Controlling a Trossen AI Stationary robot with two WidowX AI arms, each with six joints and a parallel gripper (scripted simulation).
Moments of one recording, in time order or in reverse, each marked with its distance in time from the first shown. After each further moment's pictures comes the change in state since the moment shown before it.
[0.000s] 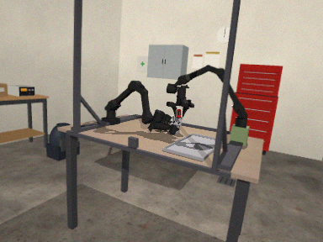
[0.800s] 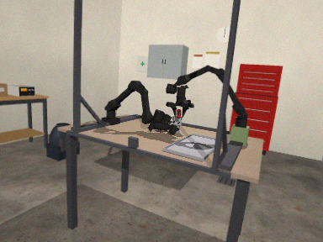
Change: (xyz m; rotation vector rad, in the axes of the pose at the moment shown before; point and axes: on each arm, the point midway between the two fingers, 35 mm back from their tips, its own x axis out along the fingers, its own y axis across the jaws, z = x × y) left arm 0.000 0.000 0.000 0.000 0.000 0.000; right arm 0.002 -0.001 -0.001 -0.001 -0.003 0.004
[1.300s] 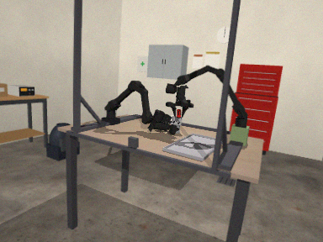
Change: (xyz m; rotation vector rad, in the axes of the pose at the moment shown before) left arm 0.000 0.000 0.000 0.000 0.000 0.000; right arm 0.000 -0.002 -0.001 0.000 0.001 -0.001
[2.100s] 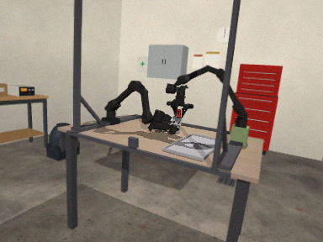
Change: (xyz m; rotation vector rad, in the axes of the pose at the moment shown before) left arm 0.000 0.000 0.000 0.000 0.000 0.000; right arm 0.000 0.000 0.000 0.897 -0.001 0.000
